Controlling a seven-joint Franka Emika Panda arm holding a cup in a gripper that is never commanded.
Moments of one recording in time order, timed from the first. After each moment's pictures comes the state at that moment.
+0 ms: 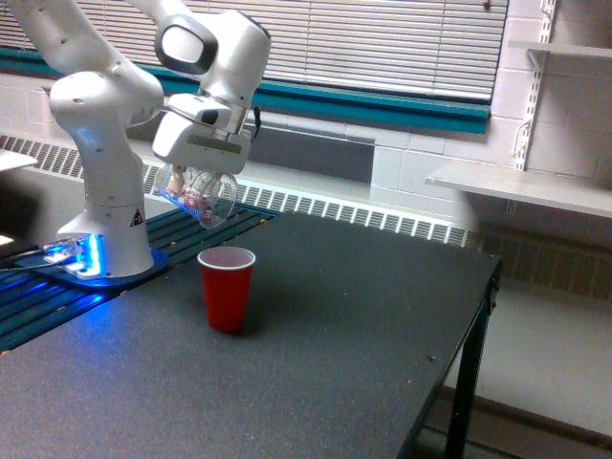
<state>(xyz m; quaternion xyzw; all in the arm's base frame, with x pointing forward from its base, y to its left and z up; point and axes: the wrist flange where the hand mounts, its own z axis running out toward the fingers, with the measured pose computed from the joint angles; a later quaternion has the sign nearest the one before) 0.262 -0.040 0.321 0.89 -0.43 -0.05 0.16</state>
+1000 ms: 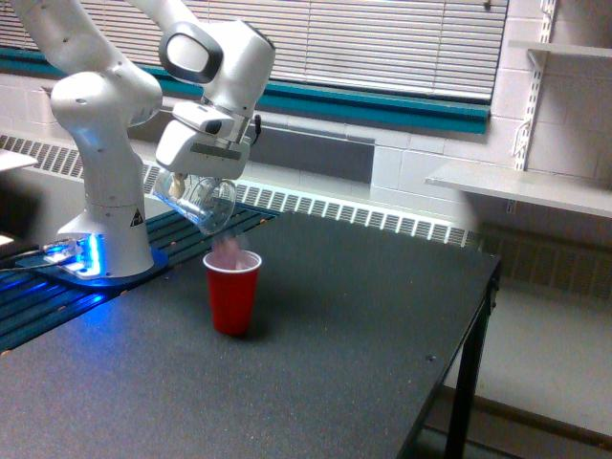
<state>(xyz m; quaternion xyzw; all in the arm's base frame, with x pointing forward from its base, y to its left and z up) 0.261 -0.035 0.308 0.89 -0.41 -0.07 0.17</state>
